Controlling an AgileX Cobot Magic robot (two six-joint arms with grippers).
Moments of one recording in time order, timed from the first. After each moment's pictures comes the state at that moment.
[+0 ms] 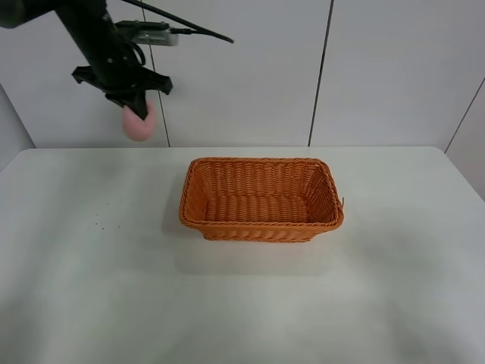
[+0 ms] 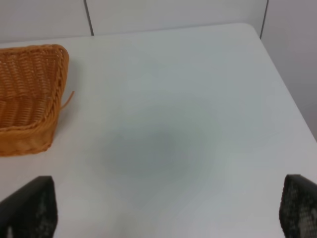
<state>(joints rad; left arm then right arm) -0.30 2.07 -2.06 0.01 1.17 -0.02 0.00 0.00 -0.49 -0.06 1.02 0.14</state>
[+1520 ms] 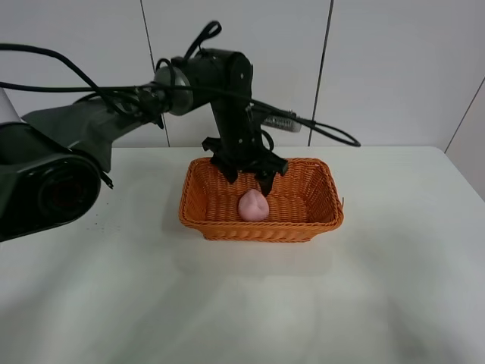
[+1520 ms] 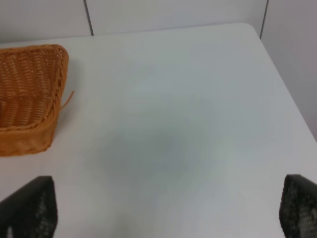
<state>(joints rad) -0.62 2.39 -2.27 -0.07 1.17 -0.05 0.00 0.00 -0.49 -0.06 1.02 0.14</state>
